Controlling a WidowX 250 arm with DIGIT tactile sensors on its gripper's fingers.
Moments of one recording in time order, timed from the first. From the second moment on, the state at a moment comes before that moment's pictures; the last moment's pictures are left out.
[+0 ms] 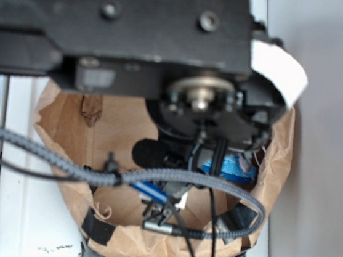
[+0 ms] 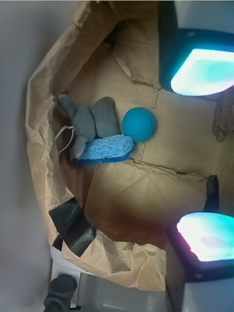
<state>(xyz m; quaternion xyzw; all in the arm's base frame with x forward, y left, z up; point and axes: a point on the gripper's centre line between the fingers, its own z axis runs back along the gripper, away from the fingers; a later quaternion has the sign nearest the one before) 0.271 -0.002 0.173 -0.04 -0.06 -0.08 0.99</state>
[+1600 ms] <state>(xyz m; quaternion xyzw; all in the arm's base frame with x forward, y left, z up) 0.272 0.042 0.028 0.02 -0.09 -0.16 0.98</state>
